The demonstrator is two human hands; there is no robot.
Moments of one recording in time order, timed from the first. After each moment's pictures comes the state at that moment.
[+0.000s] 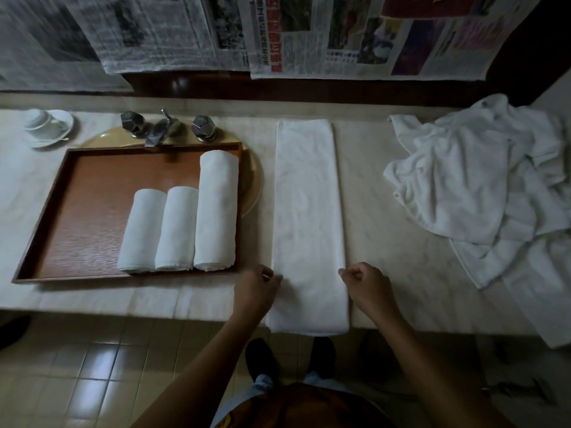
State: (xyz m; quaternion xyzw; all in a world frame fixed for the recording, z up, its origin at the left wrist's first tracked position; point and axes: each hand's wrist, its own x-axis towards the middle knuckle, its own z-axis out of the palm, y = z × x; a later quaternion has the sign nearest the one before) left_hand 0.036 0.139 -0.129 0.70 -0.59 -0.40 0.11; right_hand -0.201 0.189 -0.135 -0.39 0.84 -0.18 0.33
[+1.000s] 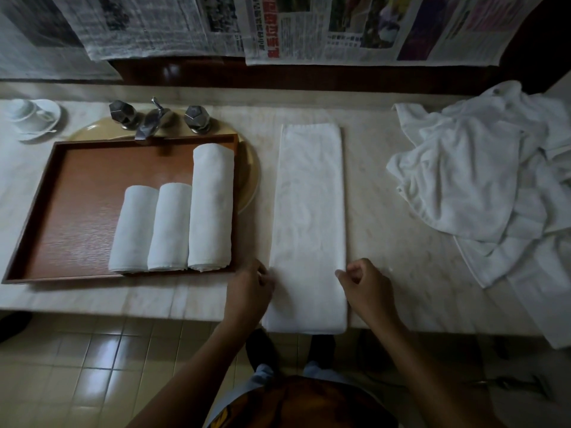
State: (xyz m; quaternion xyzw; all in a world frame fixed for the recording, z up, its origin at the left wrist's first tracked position) left_hand 0.043 0.142 -0.133 0.68 -0.63 -0.36 0.11; right_hand -0.195 0.193 -0.130 -0.41 0.84 -0.20 0.31
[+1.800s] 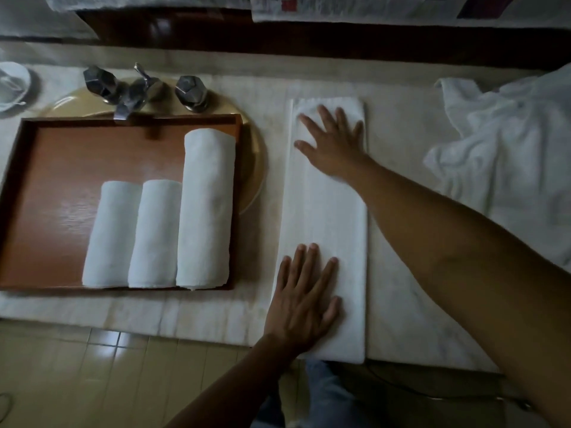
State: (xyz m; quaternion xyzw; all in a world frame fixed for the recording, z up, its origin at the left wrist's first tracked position) left_hand -0.018 0.140 -0.184 0.48 -0.85 -0.19 0.02; right_hand -0.206 -0.136 -0.168 -0.69 0.70 0.04 0.17
